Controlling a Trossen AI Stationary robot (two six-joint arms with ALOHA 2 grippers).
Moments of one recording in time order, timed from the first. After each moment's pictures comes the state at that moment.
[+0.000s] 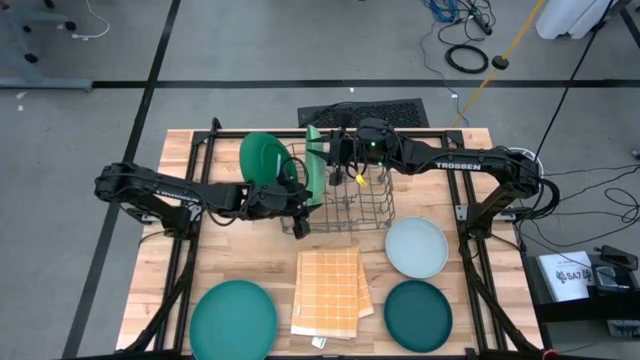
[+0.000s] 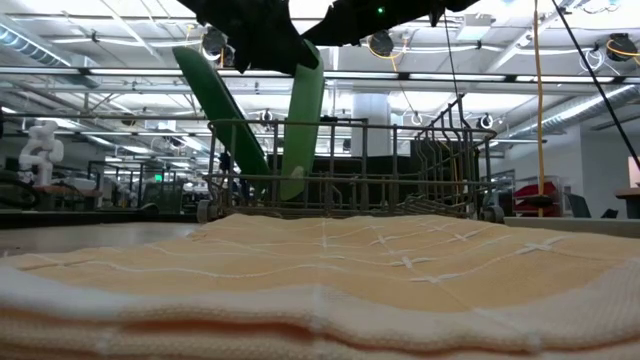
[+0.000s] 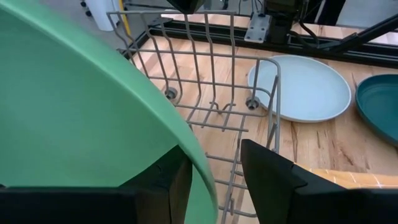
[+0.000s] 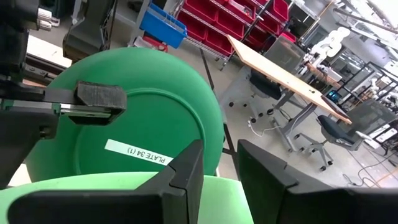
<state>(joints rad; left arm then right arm) -0.08 1.39 0.97 -0.06 -0.35 -0.14 -0.26 1.60 1.30 0.11 0.00 -0.53</state>
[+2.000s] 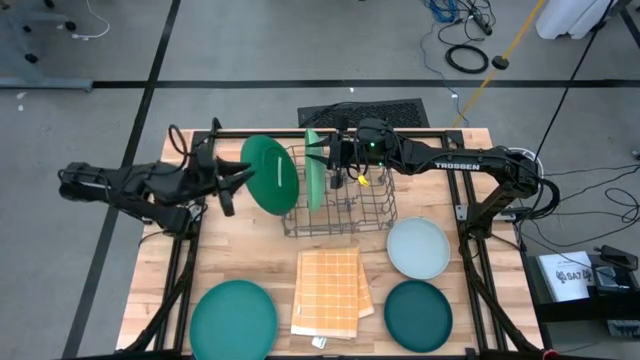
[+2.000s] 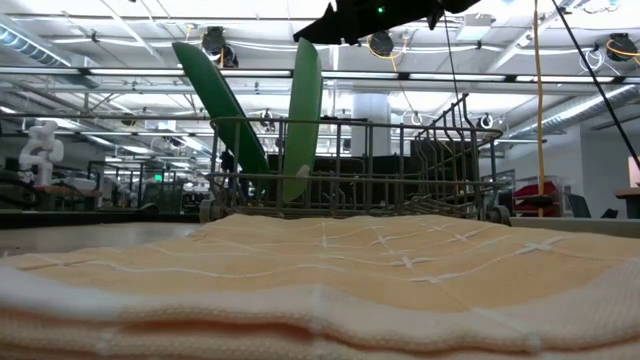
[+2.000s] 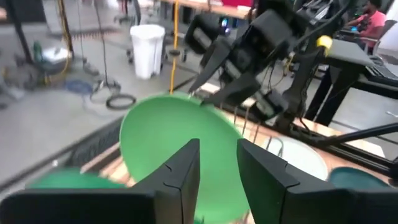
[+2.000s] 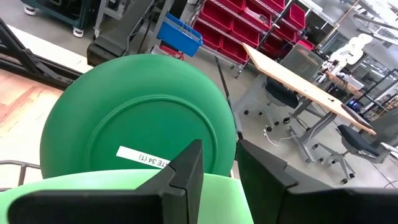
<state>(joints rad) -0.21 0.73 0.97 -0.47 -0.64 -0.32 -0.26 1.61 1.30 0.13 -0.08 -0.52</state>
